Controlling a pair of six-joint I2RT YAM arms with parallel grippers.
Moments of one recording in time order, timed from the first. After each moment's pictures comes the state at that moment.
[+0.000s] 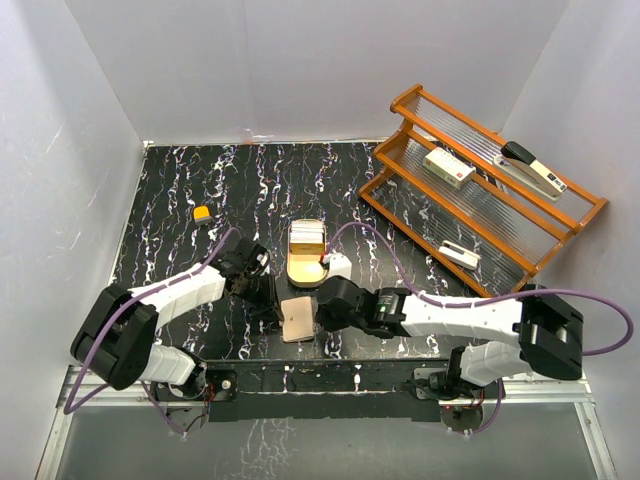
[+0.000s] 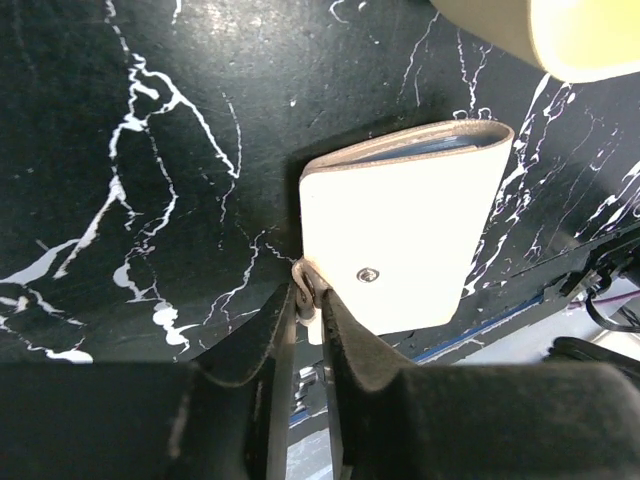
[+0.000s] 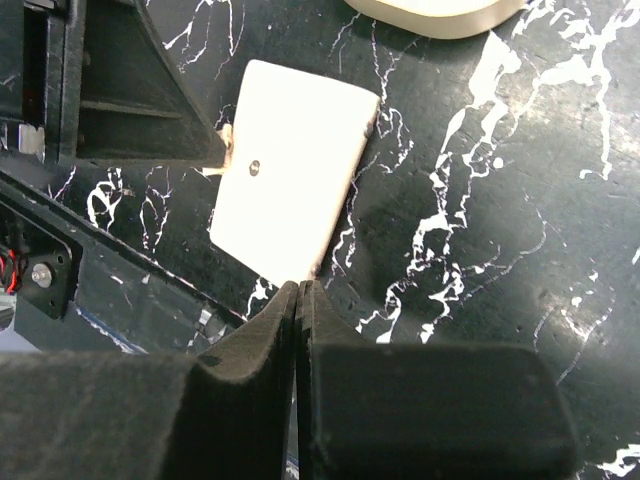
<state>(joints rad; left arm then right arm) -0.56 1.37 0.64 -0.51 0.35 -0.70 1.20 1.35 0.80 -0.30 0.26 0.83</state>
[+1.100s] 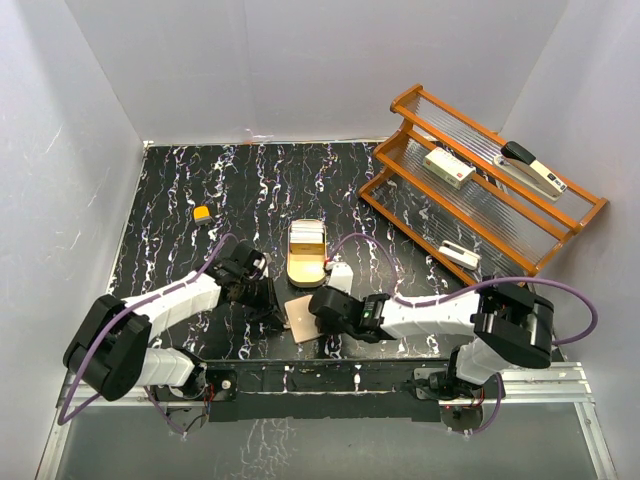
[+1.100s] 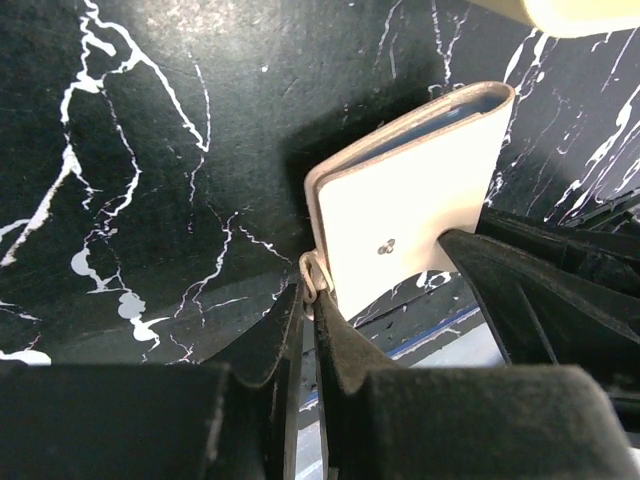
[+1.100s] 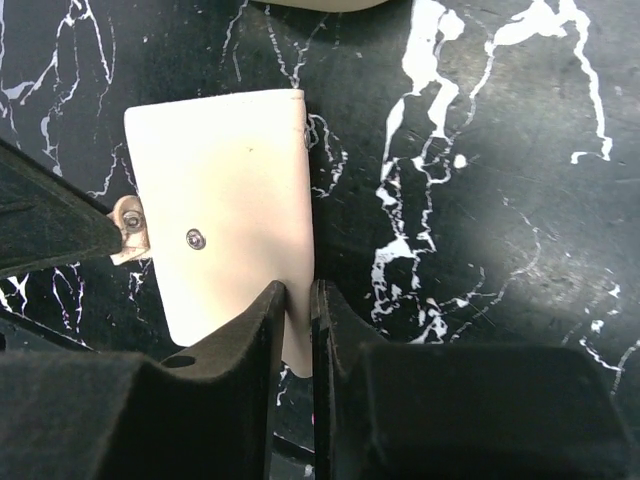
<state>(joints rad) -0.56 1.30 0.57 -0.45 0.39 -0.76 1.20 1.51 0.74 -0.17 0.35 0.98</state>
